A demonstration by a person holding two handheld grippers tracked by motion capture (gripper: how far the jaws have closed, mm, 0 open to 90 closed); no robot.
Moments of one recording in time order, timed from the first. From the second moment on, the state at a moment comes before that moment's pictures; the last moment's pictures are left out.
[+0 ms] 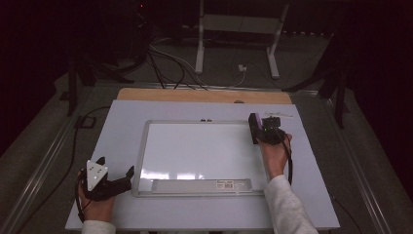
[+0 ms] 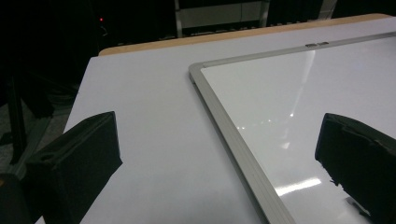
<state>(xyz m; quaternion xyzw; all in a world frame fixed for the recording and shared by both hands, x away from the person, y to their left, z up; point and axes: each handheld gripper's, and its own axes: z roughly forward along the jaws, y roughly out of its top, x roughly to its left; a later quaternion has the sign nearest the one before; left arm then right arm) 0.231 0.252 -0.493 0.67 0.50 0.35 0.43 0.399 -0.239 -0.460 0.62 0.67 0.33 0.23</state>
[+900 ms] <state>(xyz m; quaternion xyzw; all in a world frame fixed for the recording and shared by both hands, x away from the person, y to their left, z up) 0.231 0.254 -0.493 0.67 0.50 0.35 0.43 0.409 -0.230 -0.481 0.65 0.67 0.29 0.22</state>
